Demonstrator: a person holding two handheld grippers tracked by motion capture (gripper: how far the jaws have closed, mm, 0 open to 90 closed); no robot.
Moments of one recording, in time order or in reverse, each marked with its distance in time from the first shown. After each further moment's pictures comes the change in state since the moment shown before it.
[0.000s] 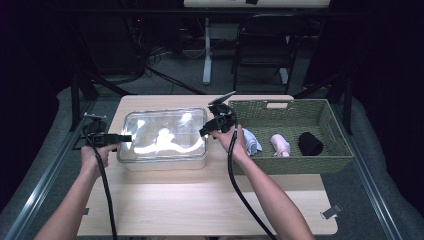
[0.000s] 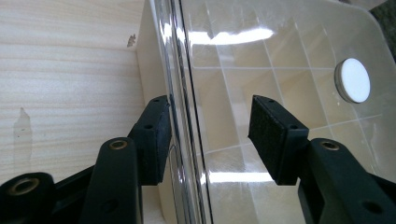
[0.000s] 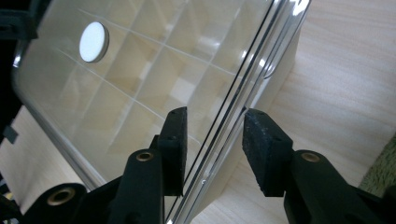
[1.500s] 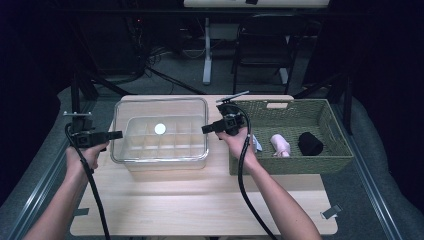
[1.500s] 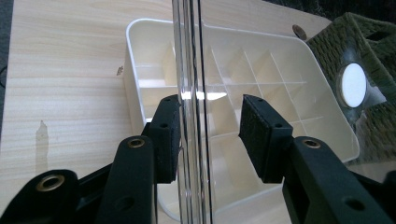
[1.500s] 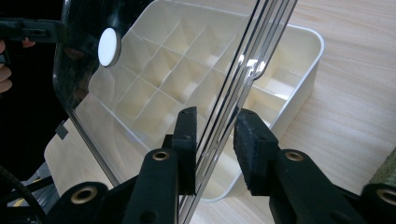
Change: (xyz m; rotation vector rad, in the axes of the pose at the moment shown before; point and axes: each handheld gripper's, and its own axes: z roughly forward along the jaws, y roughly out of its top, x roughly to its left) left arm -0.027 -0.008 -0.059 -0.112 -0.037 0.054; right arm 0.019 -0.025 -0.052 -0.168 0.090 -0.107
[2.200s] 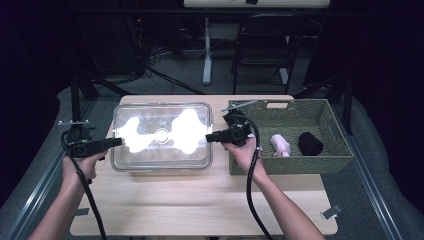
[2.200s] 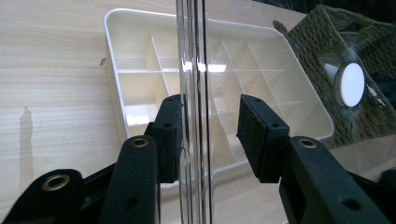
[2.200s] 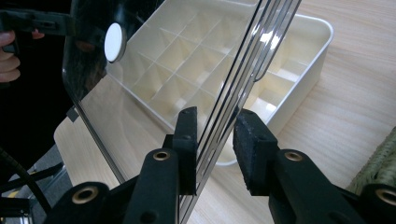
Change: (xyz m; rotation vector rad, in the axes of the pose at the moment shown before) left arm -0.017 -0.023 -0.019 -0.025 -0.034 0.037; right arm 0.016 -0.030 -0.027 -0.030 0.010 -0.058
